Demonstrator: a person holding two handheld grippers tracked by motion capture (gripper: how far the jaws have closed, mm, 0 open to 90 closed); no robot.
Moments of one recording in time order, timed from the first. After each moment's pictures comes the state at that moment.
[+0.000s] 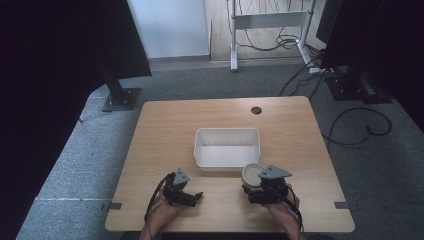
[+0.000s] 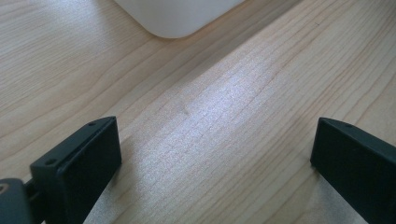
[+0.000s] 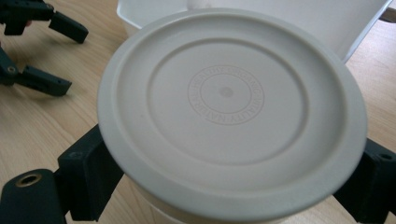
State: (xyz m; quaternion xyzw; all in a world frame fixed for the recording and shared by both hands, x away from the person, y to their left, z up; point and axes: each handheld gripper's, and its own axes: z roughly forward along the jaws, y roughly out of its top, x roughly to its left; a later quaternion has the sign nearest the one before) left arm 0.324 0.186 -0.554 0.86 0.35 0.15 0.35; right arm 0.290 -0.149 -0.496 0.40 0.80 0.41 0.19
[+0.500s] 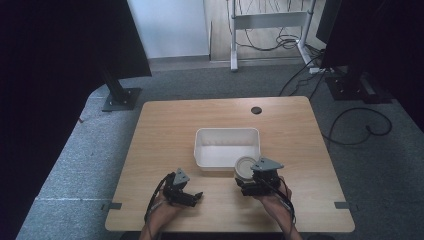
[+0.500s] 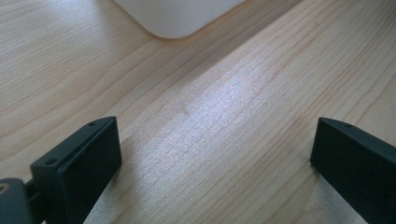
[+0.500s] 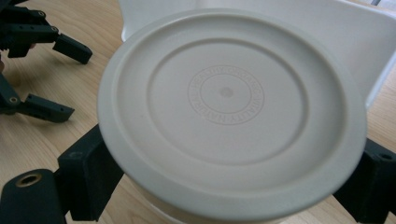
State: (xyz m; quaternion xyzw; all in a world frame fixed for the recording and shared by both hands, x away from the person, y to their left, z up) left arm 0.324 0.186 -0.554 0.86 0.35 0.15 0.35; right arm 0.309 -0.130 -0.486 0.39 0.80 0.42 0.20
